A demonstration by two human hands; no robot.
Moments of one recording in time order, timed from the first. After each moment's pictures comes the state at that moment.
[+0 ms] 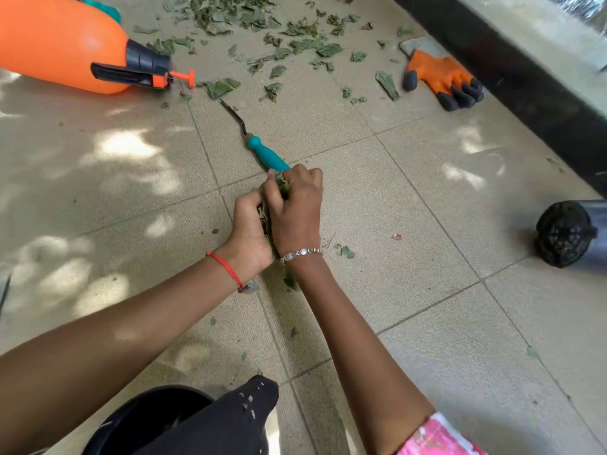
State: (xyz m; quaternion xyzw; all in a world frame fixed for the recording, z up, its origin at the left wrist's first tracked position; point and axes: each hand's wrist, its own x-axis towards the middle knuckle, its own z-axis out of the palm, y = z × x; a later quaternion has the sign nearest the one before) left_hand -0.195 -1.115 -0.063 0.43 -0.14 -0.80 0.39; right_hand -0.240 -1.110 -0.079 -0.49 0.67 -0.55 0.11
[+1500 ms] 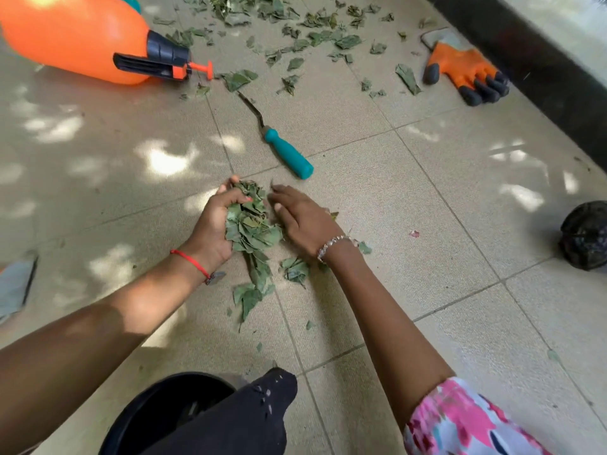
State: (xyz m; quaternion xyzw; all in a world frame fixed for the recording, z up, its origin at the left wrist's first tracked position) left_hand -0.125 -1.148 -0.100 0.44 -0.21 -0.76 0.42; right_hand -0.270 -1.114 -0.121 -0.72 0.60 -0.19 0.29
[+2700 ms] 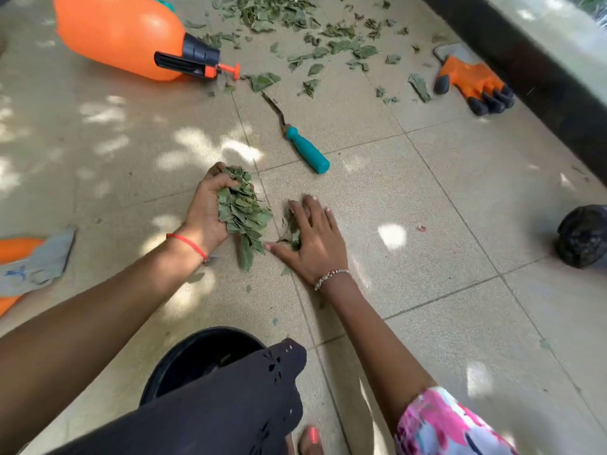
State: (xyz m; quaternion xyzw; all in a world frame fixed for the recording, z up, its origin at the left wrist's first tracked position) left_hand -0.086 -1.139 -0.078 0.48 -0.21 -0.72 0.46; right_hand -0.237 -1.054 -0.131 -0.69 0.69 -0.15 0.15
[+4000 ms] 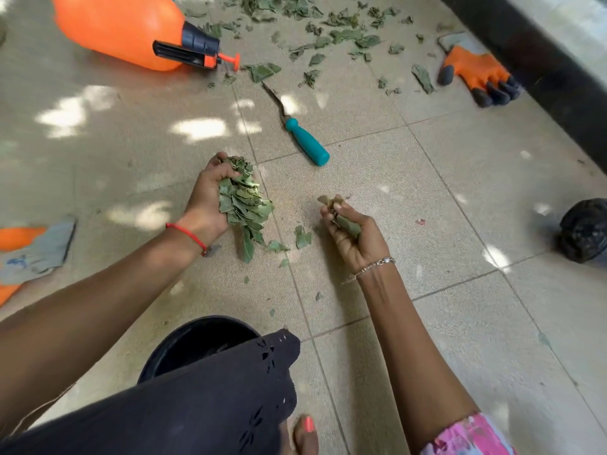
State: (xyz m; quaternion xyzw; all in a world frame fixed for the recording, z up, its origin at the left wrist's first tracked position) left_hand -0.095 -1.138 -0.075 0.44 -0.19 -0.72 0.49; right_hand -0.276 -1.051 -0.095 0.05 0.36 -0.63 0.68
